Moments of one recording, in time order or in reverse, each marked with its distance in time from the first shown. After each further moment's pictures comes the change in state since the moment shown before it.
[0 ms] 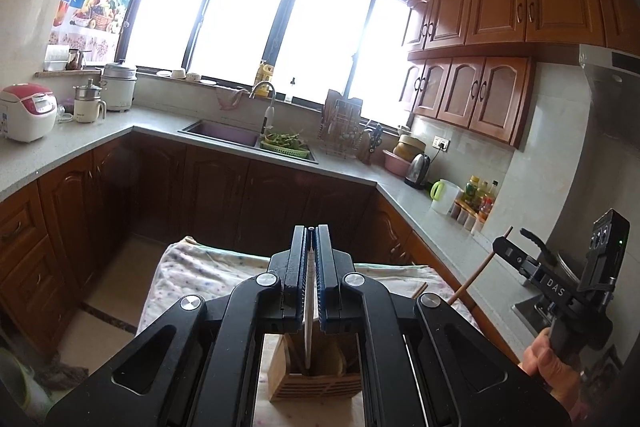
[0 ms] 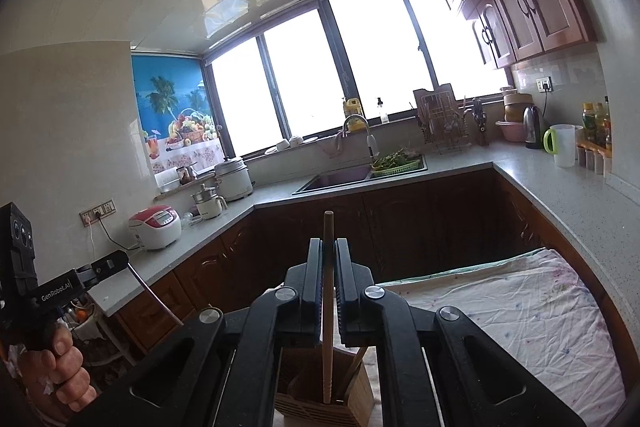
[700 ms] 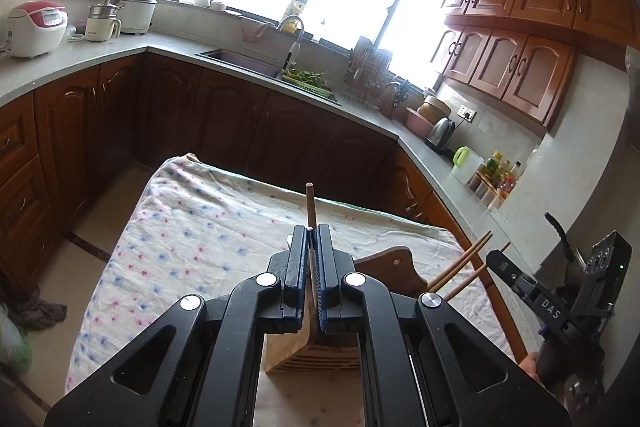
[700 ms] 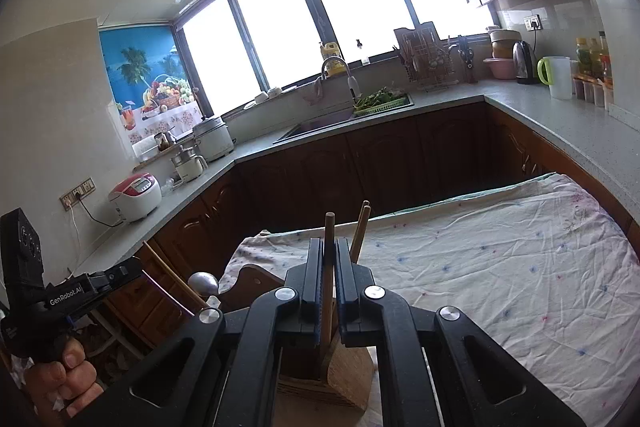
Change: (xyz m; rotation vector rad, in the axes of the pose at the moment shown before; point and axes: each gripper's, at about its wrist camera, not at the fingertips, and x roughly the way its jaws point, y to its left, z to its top) left arm 0.076 0.034 -0.076 -0.129 0.184 0.029; right arm 0.065 -0.028 -0.079 0.081 0.170 -0.037
